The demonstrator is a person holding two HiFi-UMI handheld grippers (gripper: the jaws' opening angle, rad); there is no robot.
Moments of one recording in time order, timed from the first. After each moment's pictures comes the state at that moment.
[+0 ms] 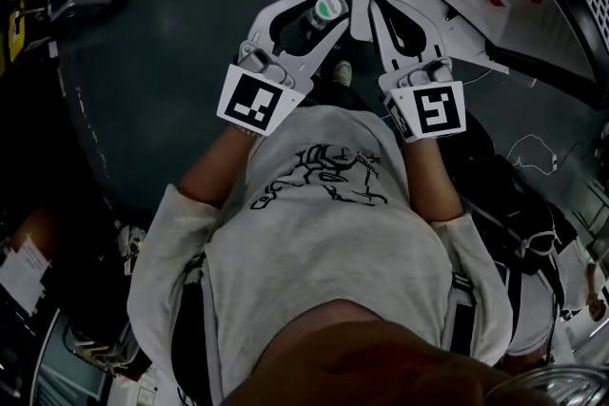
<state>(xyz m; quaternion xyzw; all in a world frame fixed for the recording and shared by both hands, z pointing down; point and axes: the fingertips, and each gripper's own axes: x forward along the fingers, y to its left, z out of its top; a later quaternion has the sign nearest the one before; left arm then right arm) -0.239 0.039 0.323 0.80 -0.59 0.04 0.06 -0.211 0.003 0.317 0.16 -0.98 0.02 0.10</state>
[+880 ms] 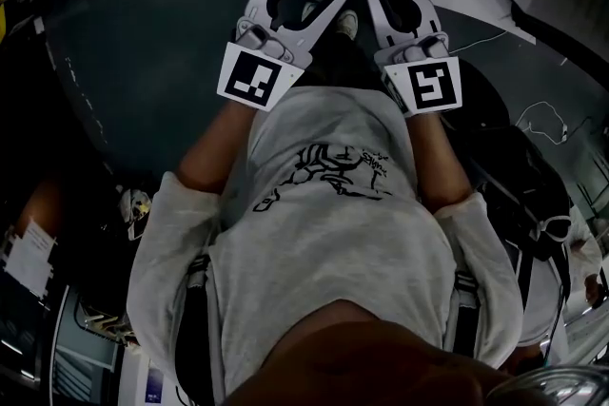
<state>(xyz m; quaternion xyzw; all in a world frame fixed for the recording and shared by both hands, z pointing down) -0.234 0.070 0.425 0.80 -0.59 0.06 0.08 -0.209 0.043 0.428 0.14 -0.98 0.04 0.14</state>
